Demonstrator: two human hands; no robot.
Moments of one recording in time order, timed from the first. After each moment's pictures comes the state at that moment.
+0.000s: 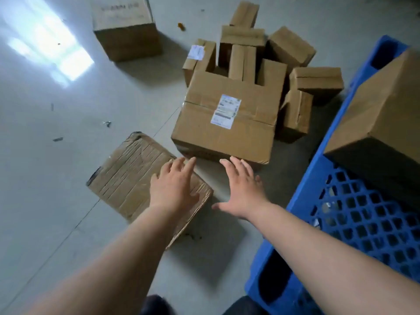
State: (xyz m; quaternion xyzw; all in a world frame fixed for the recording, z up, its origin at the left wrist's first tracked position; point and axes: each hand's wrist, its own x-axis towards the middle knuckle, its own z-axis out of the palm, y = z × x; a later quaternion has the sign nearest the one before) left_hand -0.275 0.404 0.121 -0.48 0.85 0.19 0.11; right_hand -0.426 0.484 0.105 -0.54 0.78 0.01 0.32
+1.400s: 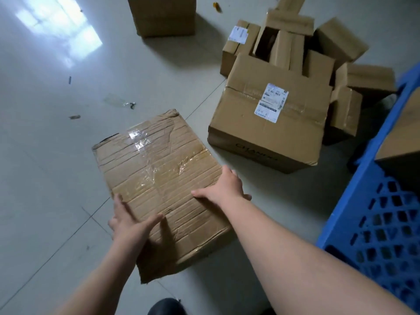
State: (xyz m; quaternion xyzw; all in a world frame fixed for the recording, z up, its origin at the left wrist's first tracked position) left_hand -0.080 0.400 0.042 -0.75 0.40 0.52 -0.10; right_hand -0.281 0.395 0.039 -0.29 0.84 -0.07 0.45
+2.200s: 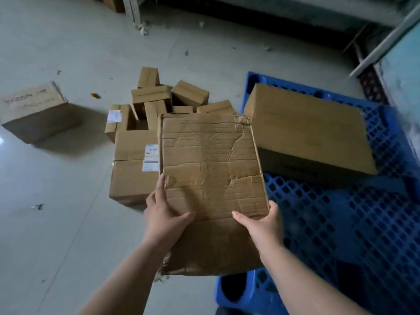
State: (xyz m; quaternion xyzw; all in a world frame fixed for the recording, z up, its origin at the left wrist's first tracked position) left_hand -0.360 0.471 0.242 -0.45 0.71 0.55 -0.05; right_hand -0.474 0.635 0.235 0.08 0.87 -0.42 0.24
